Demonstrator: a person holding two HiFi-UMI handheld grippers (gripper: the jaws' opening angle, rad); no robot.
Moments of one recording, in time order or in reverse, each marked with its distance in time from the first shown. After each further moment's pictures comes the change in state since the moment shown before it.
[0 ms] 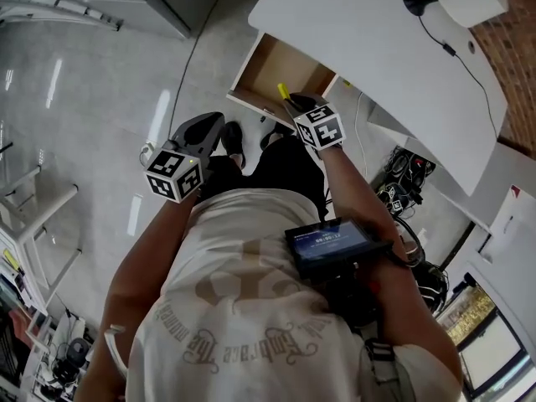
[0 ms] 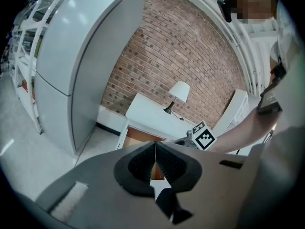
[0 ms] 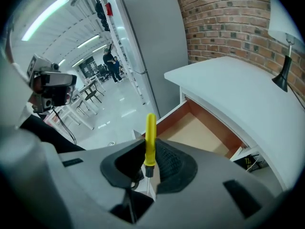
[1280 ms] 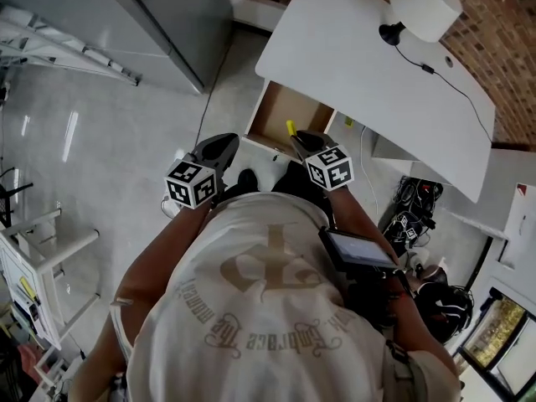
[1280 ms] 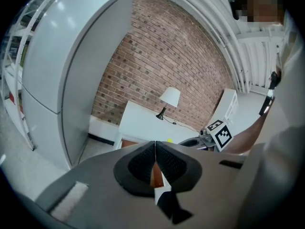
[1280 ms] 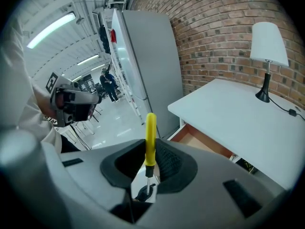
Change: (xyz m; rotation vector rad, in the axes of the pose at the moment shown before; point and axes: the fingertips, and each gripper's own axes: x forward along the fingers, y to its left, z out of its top) left arm -0.012 -0.008 0.050 0.100 -0.038 -0.095; right arm -0.076 0.043 0.057 0.058 -0.249 -0.053
